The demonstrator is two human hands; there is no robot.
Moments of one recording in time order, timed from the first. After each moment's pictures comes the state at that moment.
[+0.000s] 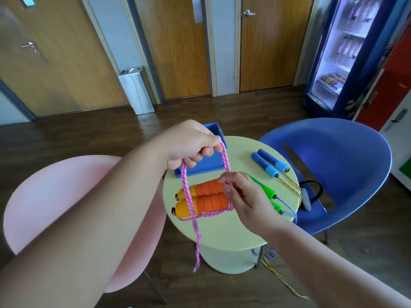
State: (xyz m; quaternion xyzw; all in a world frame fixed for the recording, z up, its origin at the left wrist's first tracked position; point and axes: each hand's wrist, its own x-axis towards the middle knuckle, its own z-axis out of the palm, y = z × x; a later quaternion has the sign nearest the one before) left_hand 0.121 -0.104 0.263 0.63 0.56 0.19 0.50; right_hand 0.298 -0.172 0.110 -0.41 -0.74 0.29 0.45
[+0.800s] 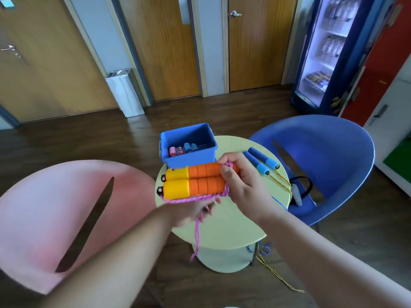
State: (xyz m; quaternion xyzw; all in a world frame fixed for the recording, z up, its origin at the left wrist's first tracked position) left_hand 0.080 -0.054 -0.018 0.57 0.60 0.09 0.56; right_hand 0.297 -0.171 0.142 -0.39 -0.61 0.44 0.54
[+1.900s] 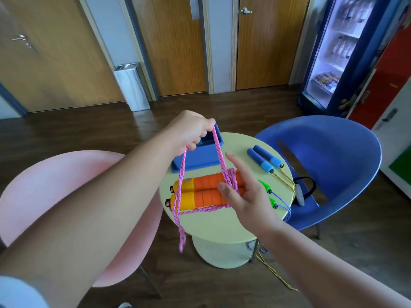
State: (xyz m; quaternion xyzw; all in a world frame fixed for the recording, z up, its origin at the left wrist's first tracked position) left_hand 0.131 -0.074 0.238 0.58 0.61 0.29 0.45; right_hand 0.291 -0.201 0.120 -0.40 -0.62 0.44 0.52
